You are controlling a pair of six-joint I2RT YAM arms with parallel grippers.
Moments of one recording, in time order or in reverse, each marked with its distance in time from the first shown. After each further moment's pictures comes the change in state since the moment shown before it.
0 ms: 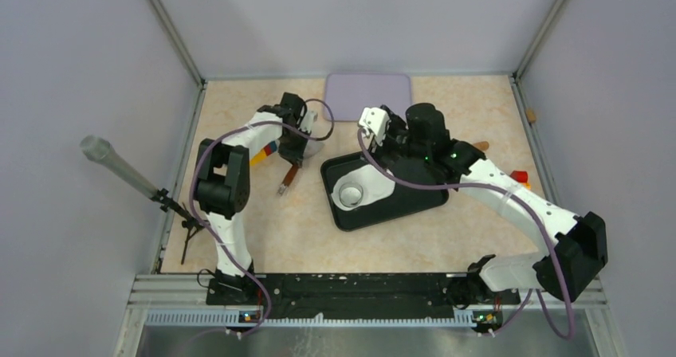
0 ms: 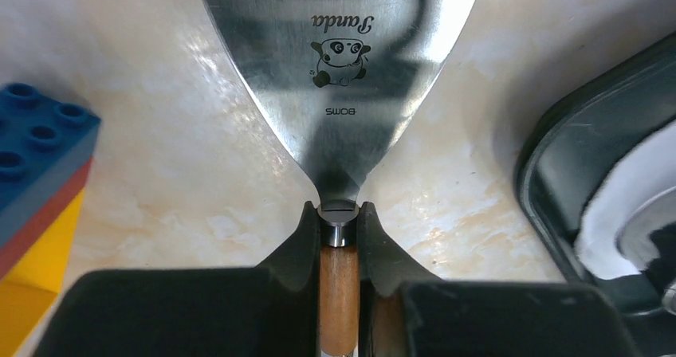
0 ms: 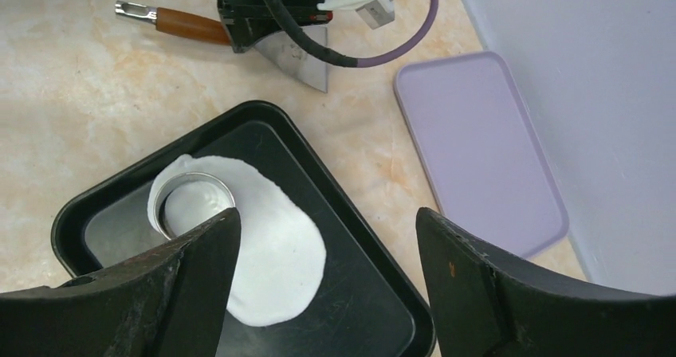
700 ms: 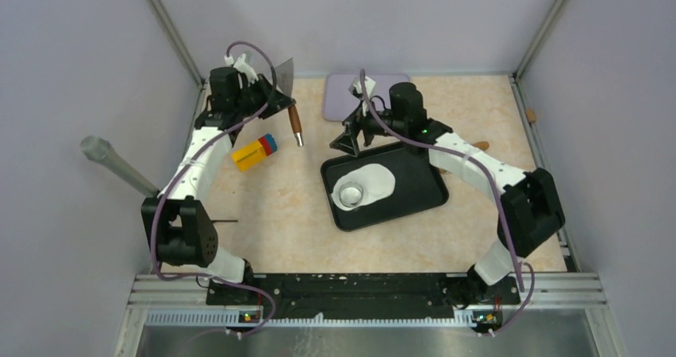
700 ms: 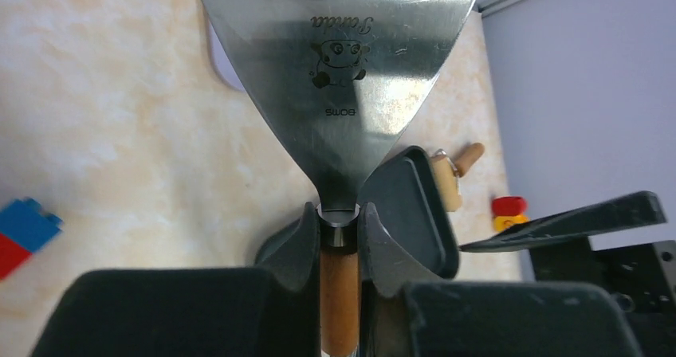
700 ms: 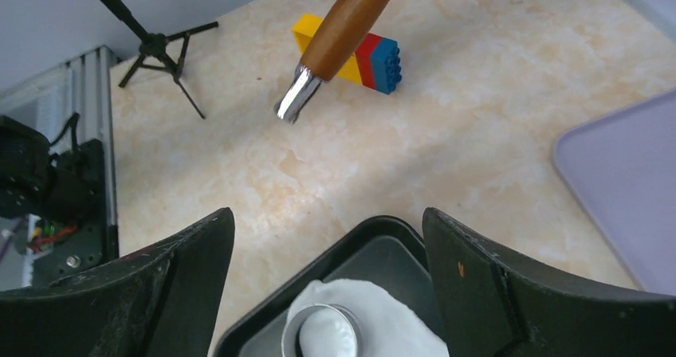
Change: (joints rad) left arm 0.228 -0.446 -0.080 0.502 0.443 -0.566; right arm -0.090 0.284 0.121 0.296 -0.391 0.515
